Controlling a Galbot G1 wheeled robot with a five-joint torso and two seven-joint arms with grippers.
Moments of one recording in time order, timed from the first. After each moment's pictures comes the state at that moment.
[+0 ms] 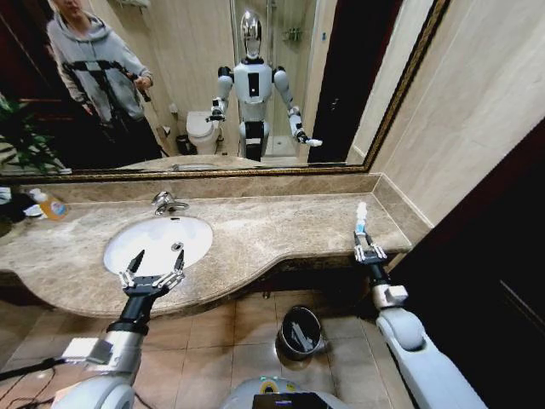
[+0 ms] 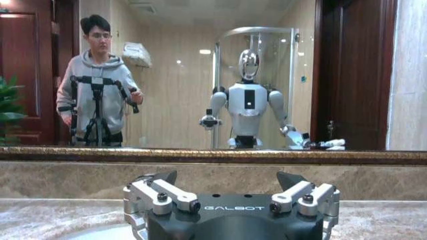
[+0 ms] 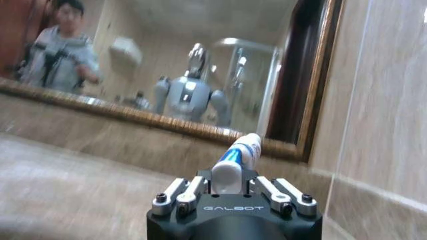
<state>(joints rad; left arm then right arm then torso) 1.84 -1.36 -0.82 -2.47 -0.37 0.04 0.05 -1.52 1.09 0.66 1.84 0.26 0.39 -0.02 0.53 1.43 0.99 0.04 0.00</state>
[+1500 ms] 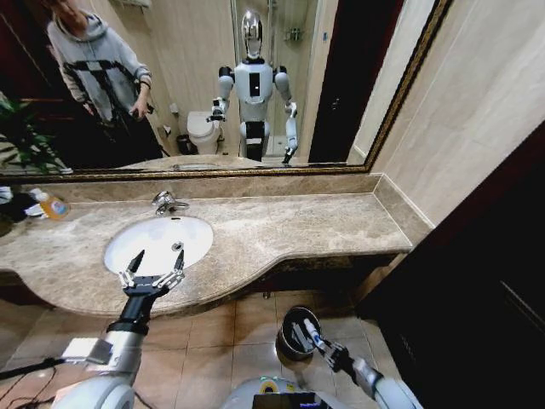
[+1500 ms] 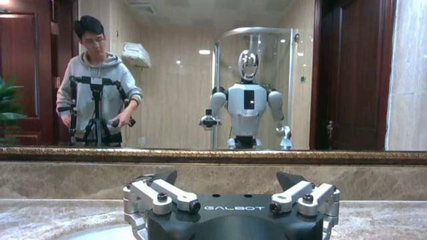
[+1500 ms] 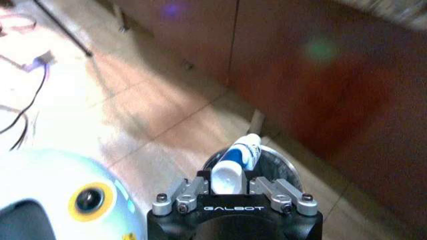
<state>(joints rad) 1.84 -1.36 -0.82 -2.47 -0.37 0.04 0.05 -1.49 1.16 0.40 1.40 -0.20 0.08 -0.51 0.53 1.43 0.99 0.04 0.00</state>
